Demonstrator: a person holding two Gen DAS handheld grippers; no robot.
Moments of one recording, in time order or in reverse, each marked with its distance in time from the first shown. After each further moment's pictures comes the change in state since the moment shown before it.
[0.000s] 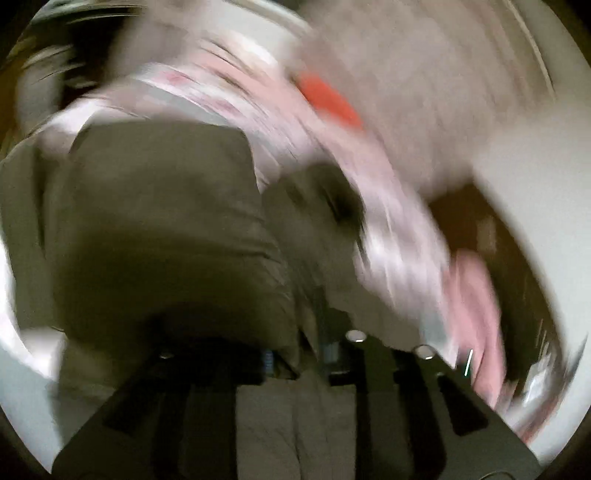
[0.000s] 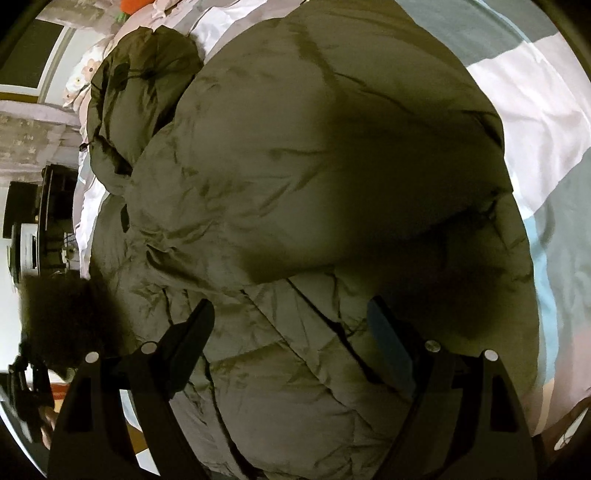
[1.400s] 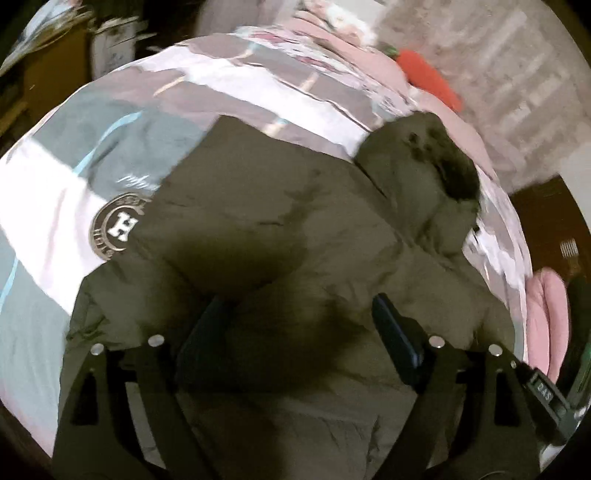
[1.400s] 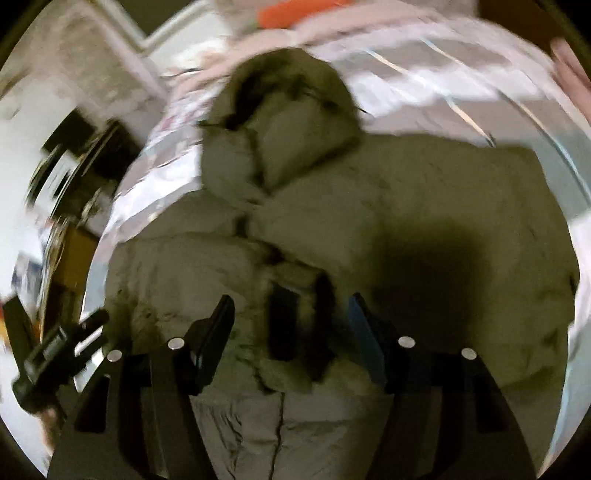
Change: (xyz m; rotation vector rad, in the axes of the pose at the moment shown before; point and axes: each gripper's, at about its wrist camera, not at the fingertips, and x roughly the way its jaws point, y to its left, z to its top) left arm 0.027 0.076 -0.043 -0.227 0.040 0.334; right arm 0.025 0.173 -0.012 -0.487 -0.288 0.064
